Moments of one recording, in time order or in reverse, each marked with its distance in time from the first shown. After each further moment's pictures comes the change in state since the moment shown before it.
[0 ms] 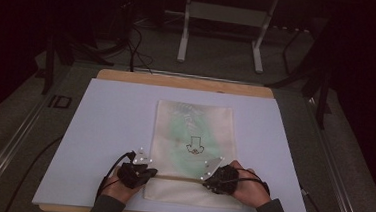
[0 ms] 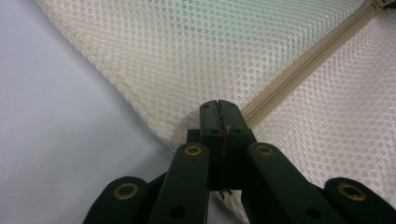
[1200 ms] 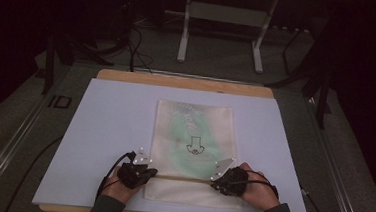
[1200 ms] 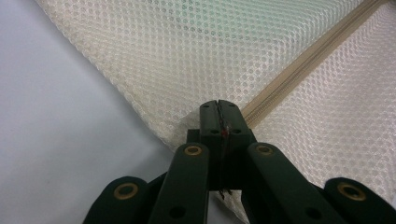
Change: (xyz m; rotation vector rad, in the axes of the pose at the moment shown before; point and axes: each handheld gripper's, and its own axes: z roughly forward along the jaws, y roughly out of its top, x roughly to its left) left arm 0.000 0.000 0.000 0.002 0.004 0.005; right arm -0.005 -0.025 -0.006 -0.015 -0.004 0.050
